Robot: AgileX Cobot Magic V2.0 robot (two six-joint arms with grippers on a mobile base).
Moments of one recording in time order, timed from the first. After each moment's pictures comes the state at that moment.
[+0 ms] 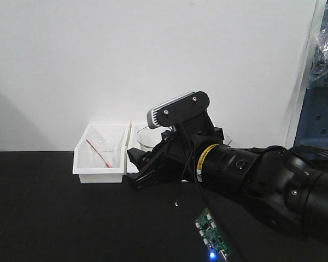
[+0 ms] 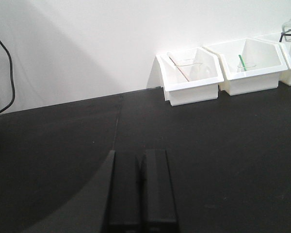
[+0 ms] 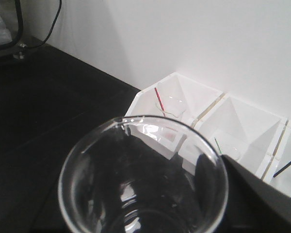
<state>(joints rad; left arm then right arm) 0.00 -0.02 0.04 -0.06 0.11 0.16 0.66 1.56 -1.28 -0.53 0.06 0.43</state>
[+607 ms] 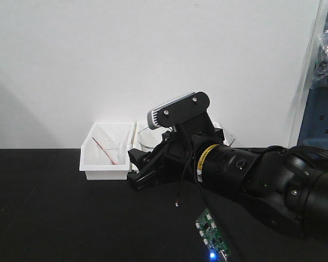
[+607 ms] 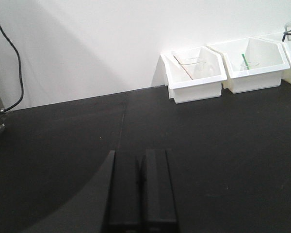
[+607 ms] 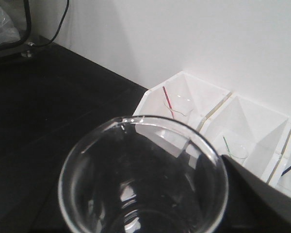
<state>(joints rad) 0.00 -0.02 0.04 -0.06 0.11 0.16 0.66 1.56 -1.28 -0.53 0.06 0.43</state>
